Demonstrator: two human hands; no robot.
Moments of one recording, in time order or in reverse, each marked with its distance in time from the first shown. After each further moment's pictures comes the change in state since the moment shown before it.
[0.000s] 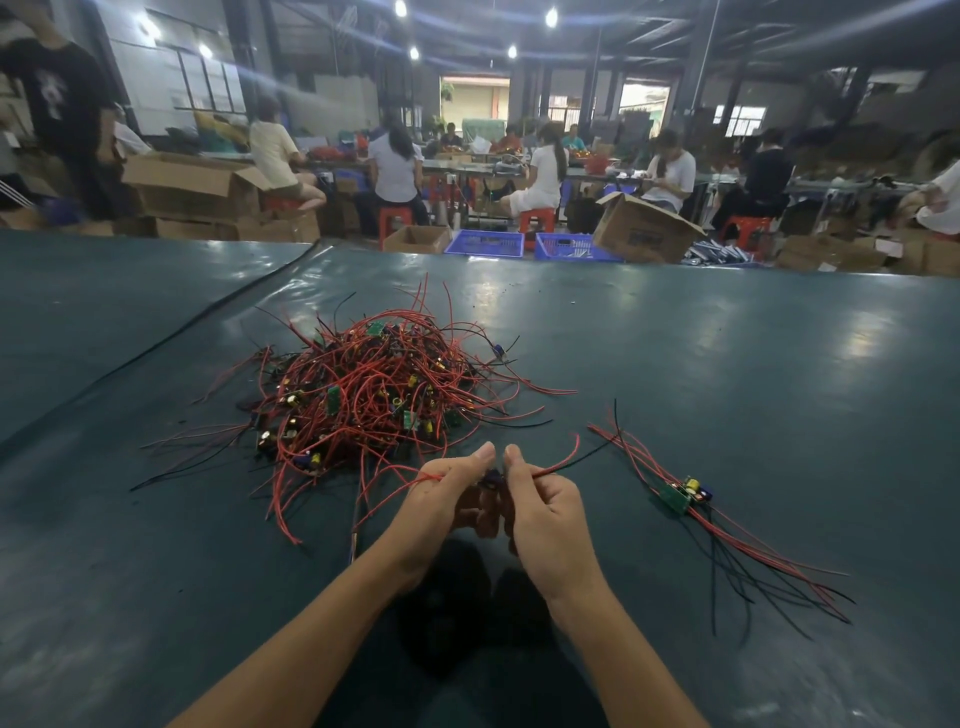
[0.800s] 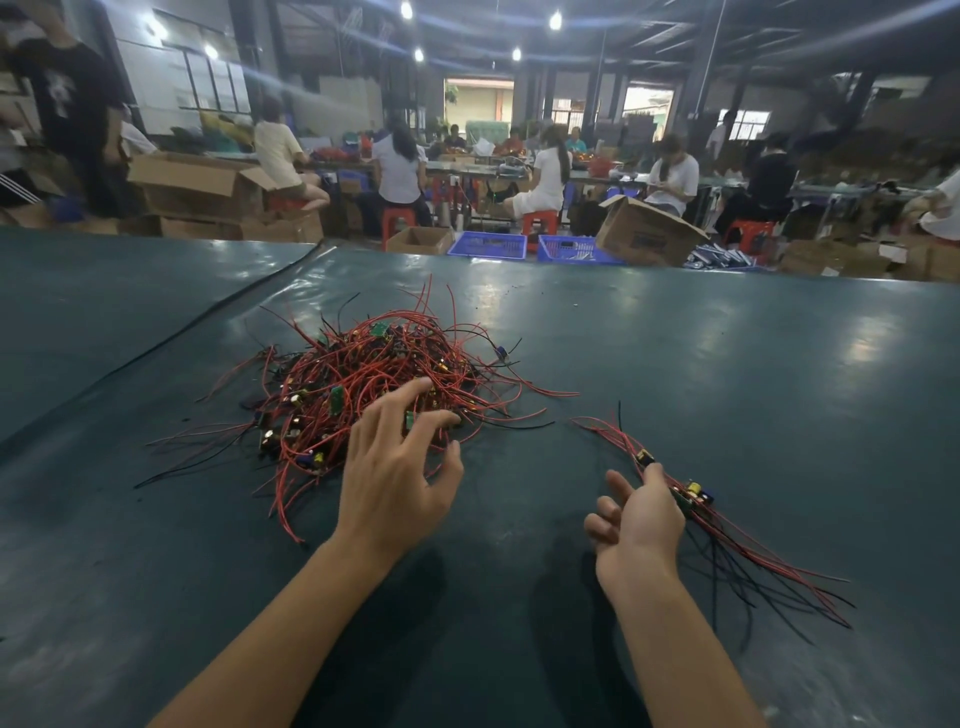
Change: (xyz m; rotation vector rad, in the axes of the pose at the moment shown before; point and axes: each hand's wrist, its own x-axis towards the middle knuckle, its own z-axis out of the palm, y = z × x) left_hand 0.007 0.001 -0.036 1.255 0.542 0.634; right_hand 0.027 -0.004 -0.053 0.500 0.660 0.398
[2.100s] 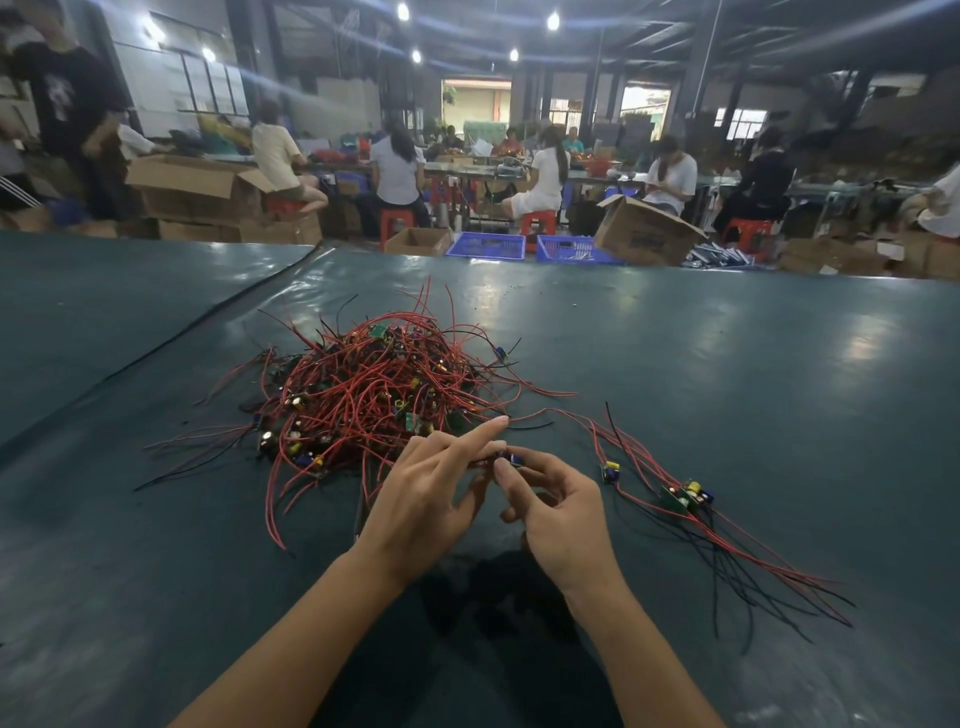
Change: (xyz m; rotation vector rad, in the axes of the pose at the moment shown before) left_hand -0.006 0.015 0.002 -0.287 -0.114 0.280; right_hand -0.031 0.031 0.011 -0.534 -0.633 -0.450
